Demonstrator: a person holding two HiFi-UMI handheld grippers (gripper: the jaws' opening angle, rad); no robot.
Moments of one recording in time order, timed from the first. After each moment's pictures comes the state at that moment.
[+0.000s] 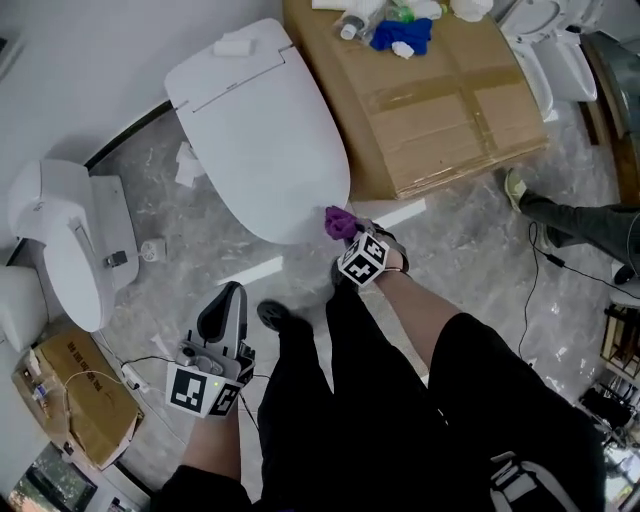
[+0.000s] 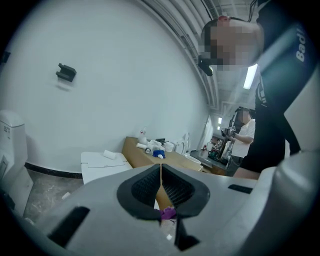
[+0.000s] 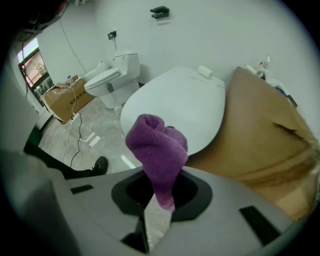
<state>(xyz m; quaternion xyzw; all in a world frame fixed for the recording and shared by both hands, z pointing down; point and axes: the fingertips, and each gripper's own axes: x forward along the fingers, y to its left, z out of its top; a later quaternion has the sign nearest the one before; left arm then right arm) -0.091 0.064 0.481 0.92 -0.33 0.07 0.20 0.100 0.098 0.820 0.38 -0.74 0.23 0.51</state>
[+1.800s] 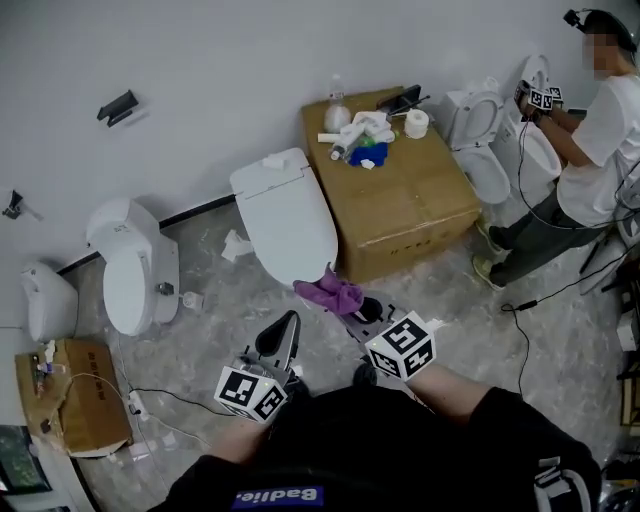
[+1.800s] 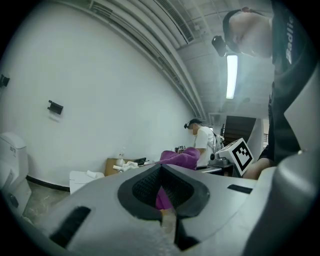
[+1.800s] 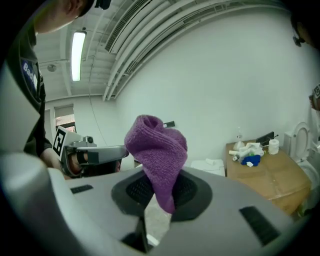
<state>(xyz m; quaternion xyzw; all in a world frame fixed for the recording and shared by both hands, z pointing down) 0.007 0.281 0.271 0.93 -0.33 0.00 0.13 0.086 0.277 0.303 0.43 -0.88 0.17 0.07</state>
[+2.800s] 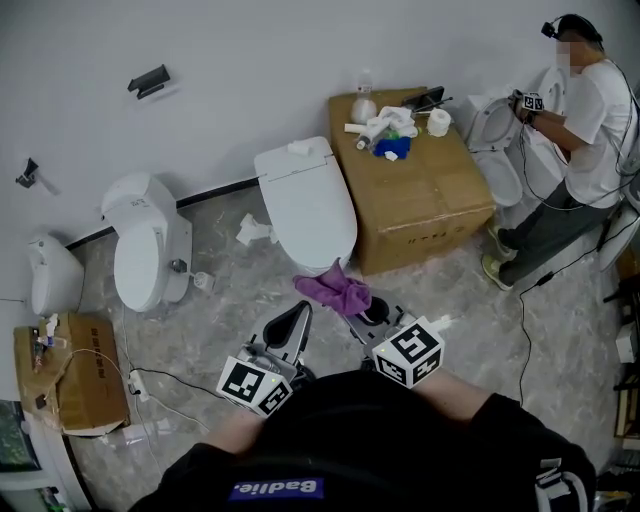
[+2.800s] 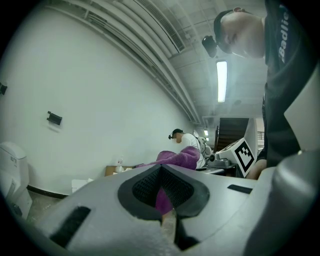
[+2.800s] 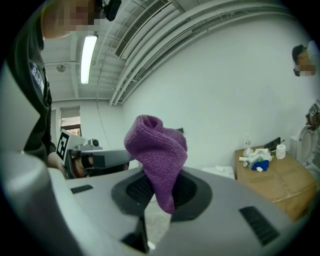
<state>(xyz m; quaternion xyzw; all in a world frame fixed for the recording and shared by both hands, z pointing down) -0.046 0.325 0.234 0.94 -0.31 -0.02 0.10 0.011 0.322 0.262 0.42 -0.89 0.14 0.04</state>
